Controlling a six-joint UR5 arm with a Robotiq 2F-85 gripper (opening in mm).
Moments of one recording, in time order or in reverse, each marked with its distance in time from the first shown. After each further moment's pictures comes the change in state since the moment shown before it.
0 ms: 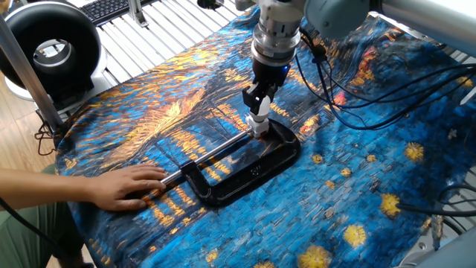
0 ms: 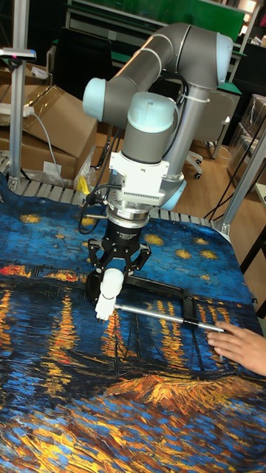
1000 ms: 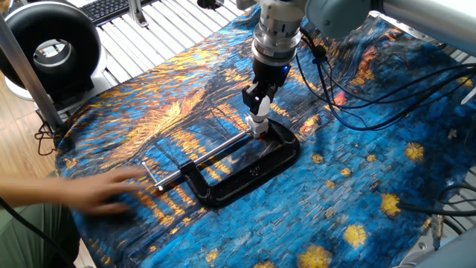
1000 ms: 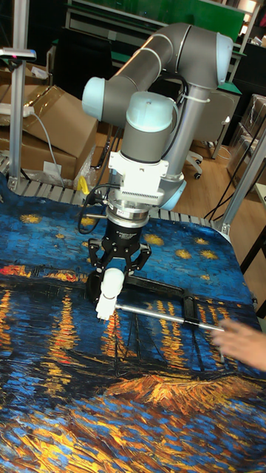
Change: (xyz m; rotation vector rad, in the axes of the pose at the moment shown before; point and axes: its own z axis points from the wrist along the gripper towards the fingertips) arm 0.001 0.001 0.000 -0.009 0.003 0.015
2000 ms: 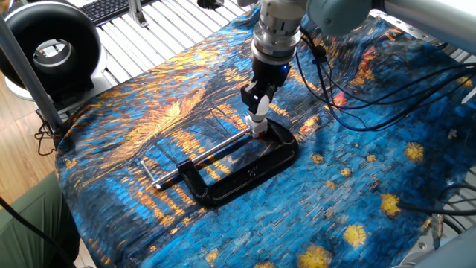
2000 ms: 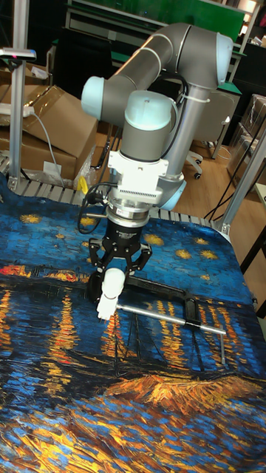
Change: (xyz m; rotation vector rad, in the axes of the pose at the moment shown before) arm -0.004 0.003 -0.001 -0.015 -0.015 0.041
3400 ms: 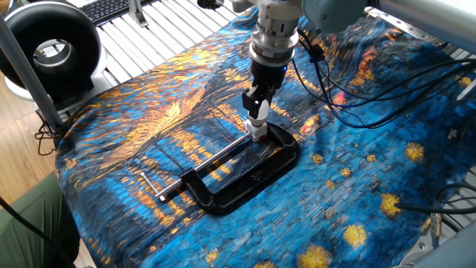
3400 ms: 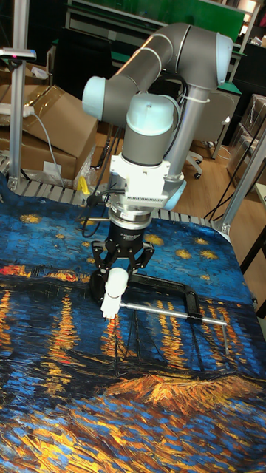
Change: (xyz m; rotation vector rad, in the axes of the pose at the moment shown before) arm 0.011 0.005 0.002 -0.014 0.054 -0.102
